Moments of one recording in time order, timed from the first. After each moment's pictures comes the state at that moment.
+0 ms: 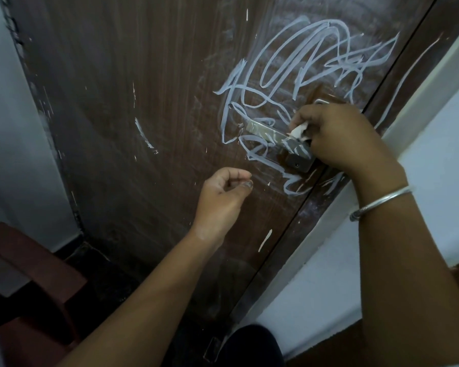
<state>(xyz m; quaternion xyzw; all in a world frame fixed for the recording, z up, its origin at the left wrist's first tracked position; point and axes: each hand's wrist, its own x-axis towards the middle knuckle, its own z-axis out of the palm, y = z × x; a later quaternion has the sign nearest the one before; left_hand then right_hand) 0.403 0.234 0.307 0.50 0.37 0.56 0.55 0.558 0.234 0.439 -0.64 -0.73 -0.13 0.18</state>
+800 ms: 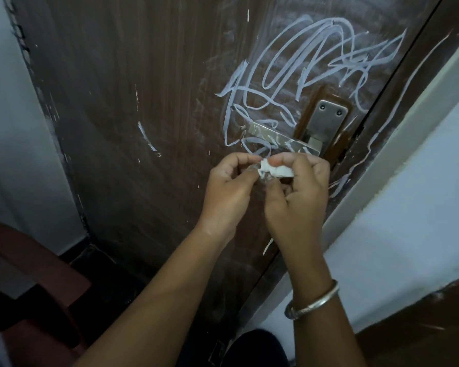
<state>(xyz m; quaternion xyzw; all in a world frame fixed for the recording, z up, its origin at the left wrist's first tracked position) 0.408 0.235 0.332 0.47 0.31 0.59 0.57 0.491 0.198 0.338 -0.54 -0.61 -0.06 0.58</state>
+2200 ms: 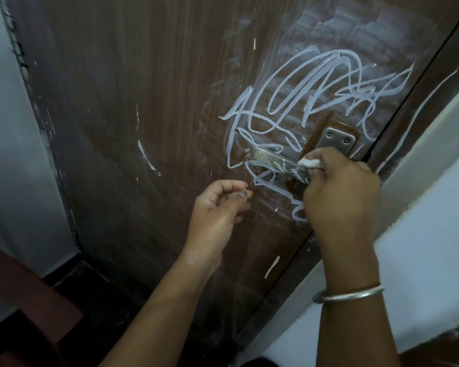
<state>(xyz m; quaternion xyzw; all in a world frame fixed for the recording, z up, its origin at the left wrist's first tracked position) 0.385 0.253 0.318 0.45 0.32 0.58 0.60 0.513 0.218 0.393 -0.68 -0.57 -0.25 0.40</state>
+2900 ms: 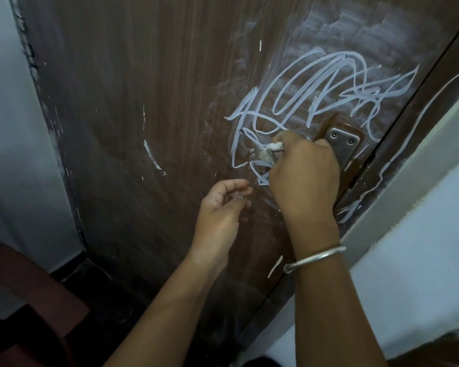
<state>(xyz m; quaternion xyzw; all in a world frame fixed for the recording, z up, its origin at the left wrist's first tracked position) 0.392 0.255 0.313 0.42 0.32 0.60 0.60 0.484 0.251 0.398 -0.67 -0.61 -0.27 0.33</state>
